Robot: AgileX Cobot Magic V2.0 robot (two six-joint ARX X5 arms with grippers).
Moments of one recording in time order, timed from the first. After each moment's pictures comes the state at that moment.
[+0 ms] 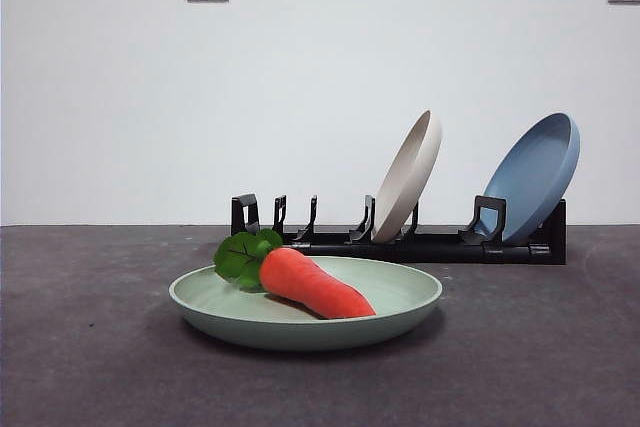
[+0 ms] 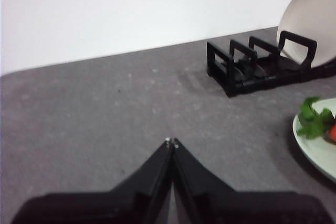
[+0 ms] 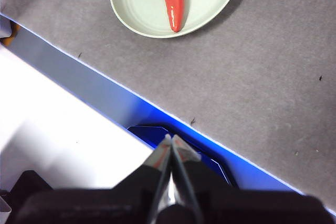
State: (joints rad) left arm -0.05 0.06 0.03 -0.08 0.10 0.10; right arm 0.71 0.62 0.88 -1.15 -0.13 0.22
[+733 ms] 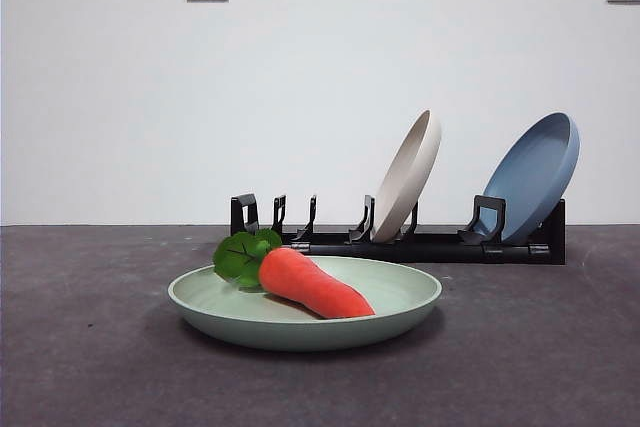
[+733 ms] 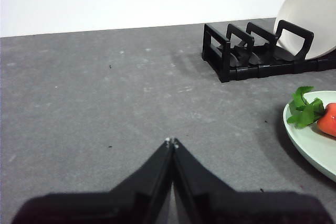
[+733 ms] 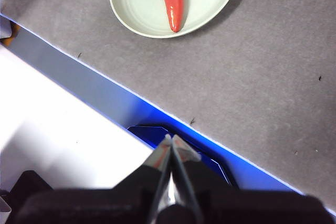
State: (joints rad) left arm -0.05 0.00 0.02 -0.18 0.11 0.02; right arm 0.71 0.62 0.88 -1.15 -0.13 0.22
